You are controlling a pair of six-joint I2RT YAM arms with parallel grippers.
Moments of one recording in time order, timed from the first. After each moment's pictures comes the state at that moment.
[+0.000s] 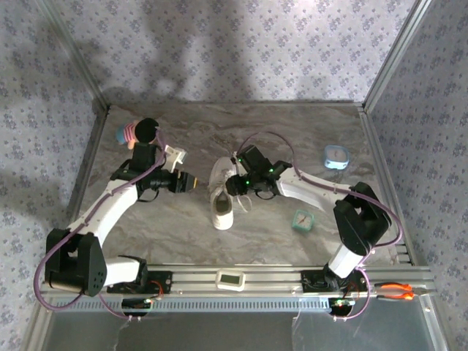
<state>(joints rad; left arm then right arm) -0.22 1.27 0.85 -0.49 0.57 0.04 0.76 1.66 1.15 -0.43 -0.14 0.40</state>
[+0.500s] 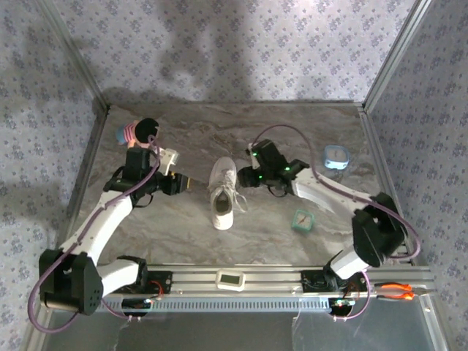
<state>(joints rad) -0.20 1.12 0.79 -0.47 0.39 0.04 0.66 1.49 1.08 -0.43 -0.02 0.34</state>
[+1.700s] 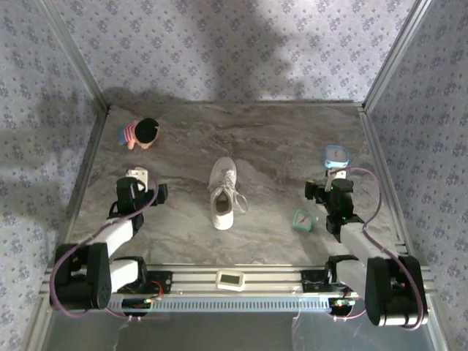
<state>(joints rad) 0.00 1.18 0.30 0.30 0.01 -0.01 0.03 1.07 0.26 0.28 0.09 0.05</state>
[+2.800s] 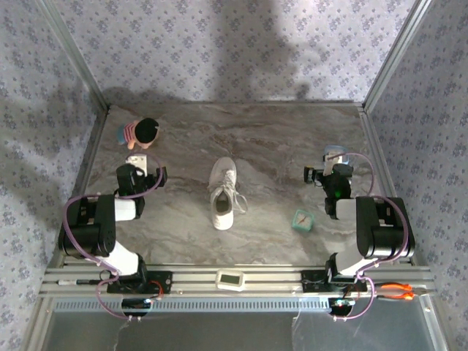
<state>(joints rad) 0.05 1.54 0.41 0.68 0.07 -0.01 -0.04 1.52 0.40 0.68 -0.01 -0.04</state>
